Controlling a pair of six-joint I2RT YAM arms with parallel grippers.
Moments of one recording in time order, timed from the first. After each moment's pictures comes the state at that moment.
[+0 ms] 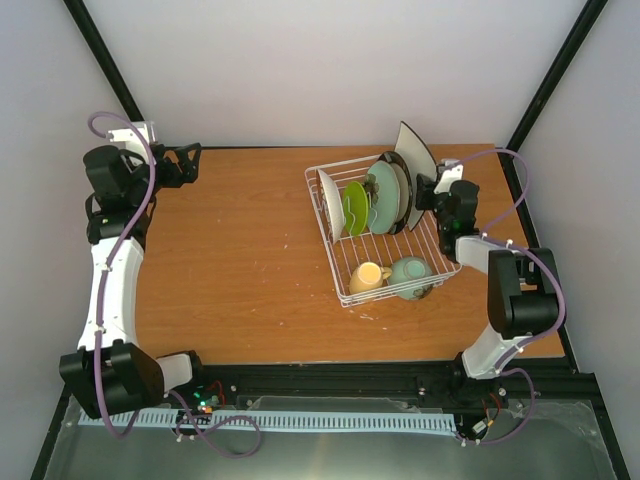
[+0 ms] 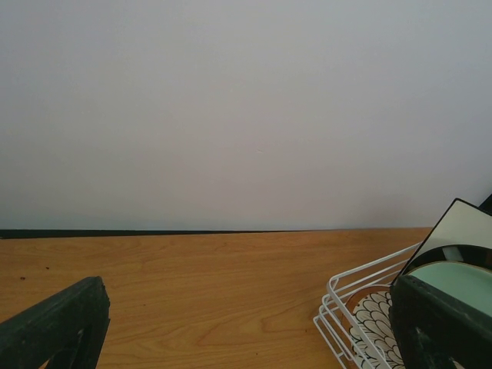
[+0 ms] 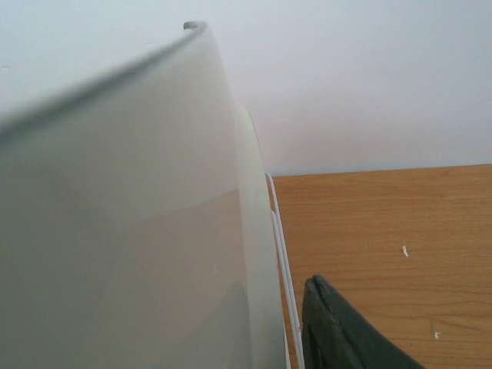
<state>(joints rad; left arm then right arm) 0.22 1.20 1.19 -0.17 0.53 -0.17 0.07 1.68 0.82 0.67 -0.16 0.14</state>
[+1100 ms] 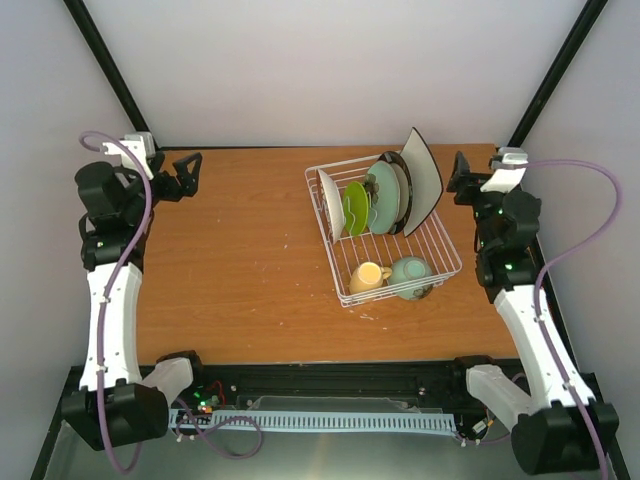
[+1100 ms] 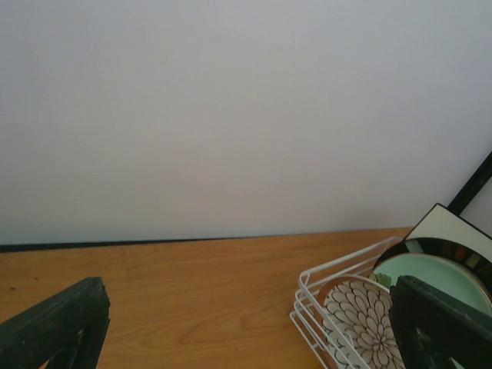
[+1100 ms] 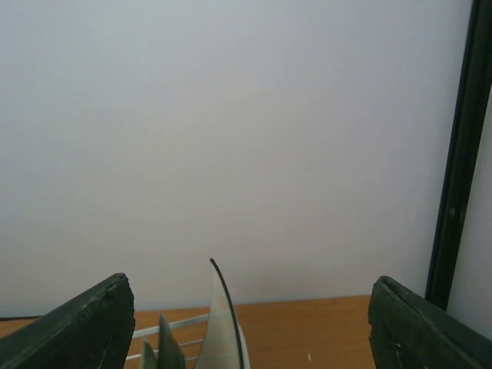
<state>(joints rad) 0.22 1.04 1.14 -0.22 0.55 -0.17 0.07 0.98 0.82 0.24 0.05 0.08</state>
